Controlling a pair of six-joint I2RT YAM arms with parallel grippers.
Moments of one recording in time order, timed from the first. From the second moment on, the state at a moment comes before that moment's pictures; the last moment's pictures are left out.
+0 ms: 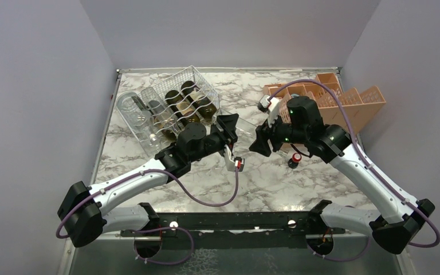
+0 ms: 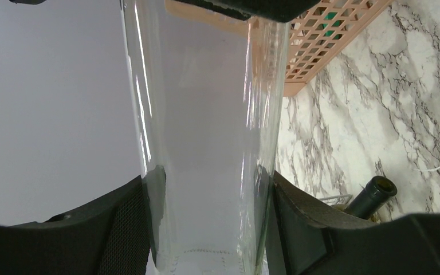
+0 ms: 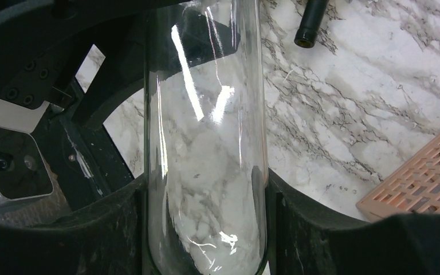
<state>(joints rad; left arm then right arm) -0.88 1.15 0.79 0.20 0.17 1.48 0.65 1.11 1.19 -0.70 -0.36 -0.07</state>
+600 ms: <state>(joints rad) -0.88 1.10 0.75 0.33 0.13 1.36 0.65 1.10 1.19 -0.62 -0.25 0.02</state>
